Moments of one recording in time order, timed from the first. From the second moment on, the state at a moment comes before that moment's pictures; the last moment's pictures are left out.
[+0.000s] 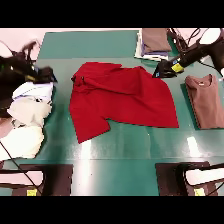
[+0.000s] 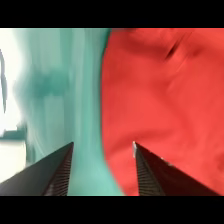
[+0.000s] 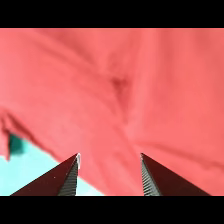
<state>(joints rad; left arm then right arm) 0.12 -1.45 1.44 1.20 -1.31 -1.46 0.04 -1.52 1.68 -1.10 1.50 1.44</state>
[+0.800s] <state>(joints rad) -0.02 -1.42 0.95 0.99 -0.94 -1.39 0.01 -1.17 1.33 -1.07 1.38 1.42</state>
